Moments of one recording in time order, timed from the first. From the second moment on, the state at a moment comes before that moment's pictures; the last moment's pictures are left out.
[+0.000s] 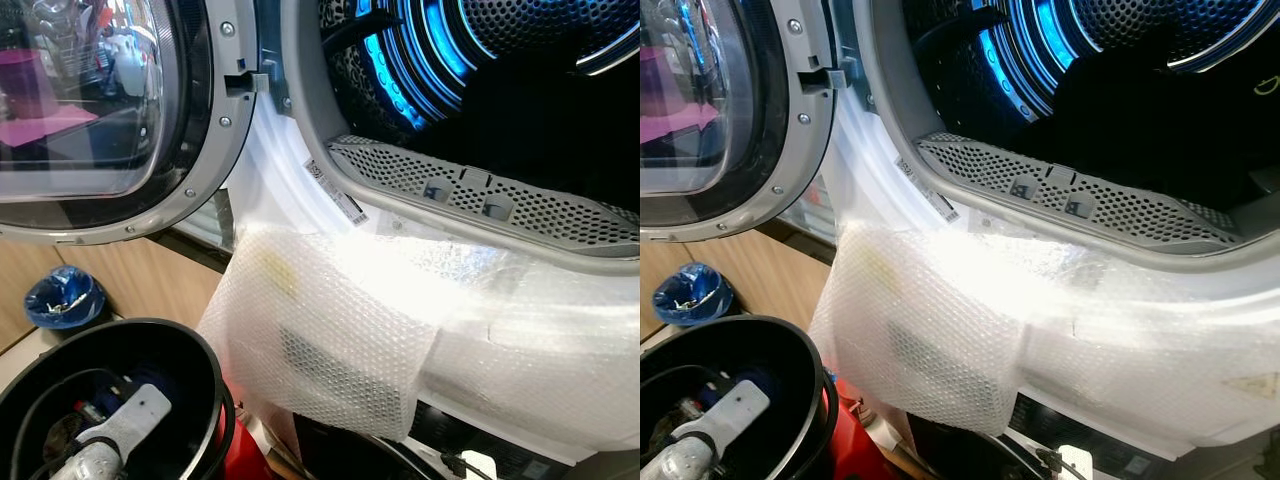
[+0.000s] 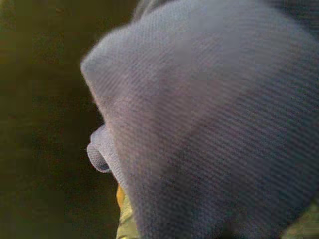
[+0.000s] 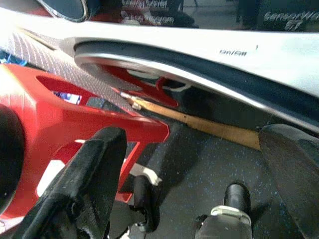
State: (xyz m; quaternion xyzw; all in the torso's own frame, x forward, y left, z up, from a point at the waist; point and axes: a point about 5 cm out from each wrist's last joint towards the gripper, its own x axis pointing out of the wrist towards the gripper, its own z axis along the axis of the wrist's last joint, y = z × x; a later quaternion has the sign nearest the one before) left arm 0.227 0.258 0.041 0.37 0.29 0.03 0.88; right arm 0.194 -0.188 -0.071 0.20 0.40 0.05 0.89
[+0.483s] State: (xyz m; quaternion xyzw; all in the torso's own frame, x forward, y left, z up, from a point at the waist) left arm 0.230 0.231 0.113 0.37 0.09 0.10 0.92; right arm 0.197 -0.185 -0.068 0.18 0.40 0.07 0.90
